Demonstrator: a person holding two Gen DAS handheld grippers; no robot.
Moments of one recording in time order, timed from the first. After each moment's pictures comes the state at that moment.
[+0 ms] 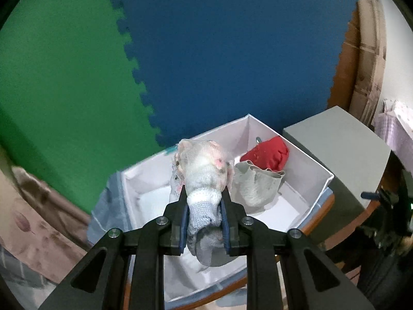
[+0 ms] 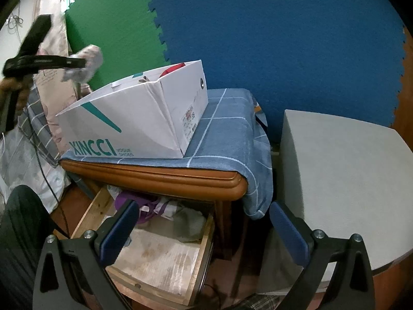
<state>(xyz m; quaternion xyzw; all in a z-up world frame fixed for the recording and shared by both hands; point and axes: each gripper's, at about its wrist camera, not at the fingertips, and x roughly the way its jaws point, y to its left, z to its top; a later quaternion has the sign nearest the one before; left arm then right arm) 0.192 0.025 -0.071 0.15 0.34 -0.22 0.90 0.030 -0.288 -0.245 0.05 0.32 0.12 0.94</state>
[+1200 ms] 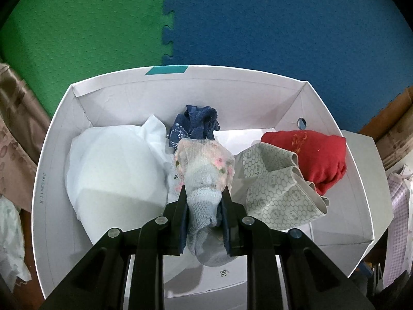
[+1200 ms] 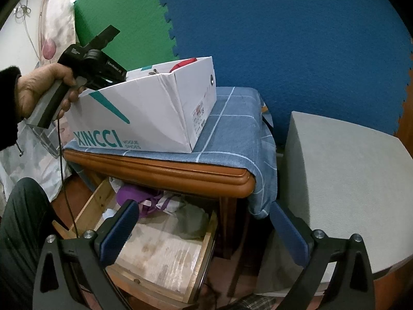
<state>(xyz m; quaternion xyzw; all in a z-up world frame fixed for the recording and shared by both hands) 0.274 0.000 -0.163 0.00 0.50 -0.12 0.86 0.026 -0.275 -0.246 0.03 0.33 0.13 0.94</state>
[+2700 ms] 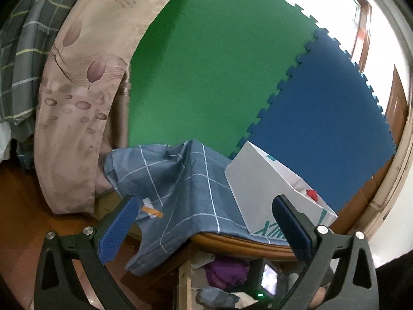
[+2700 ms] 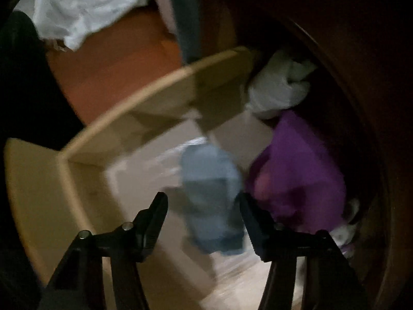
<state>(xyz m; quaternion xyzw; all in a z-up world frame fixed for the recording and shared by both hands) 0.041 0.321 -0.212 -0.25 0.17 -0.13 0.95 0.119 0.066 -0.422 -0.31 0.54 0.34 0.70</state>
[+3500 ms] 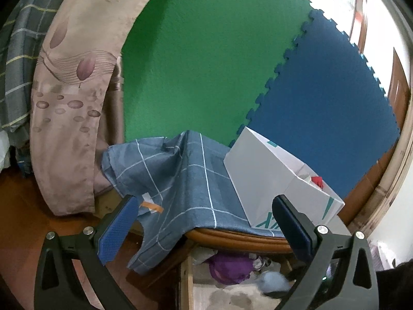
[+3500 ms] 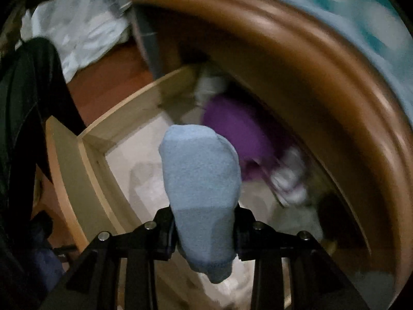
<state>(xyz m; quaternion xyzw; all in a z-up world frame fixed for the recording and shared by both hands) 0.056 0.294 -0.211 -0.21 0.20 -0.13 0.95 0.080 -0.059 -0.352 -0.23 0.50 0.31 0.78</state>
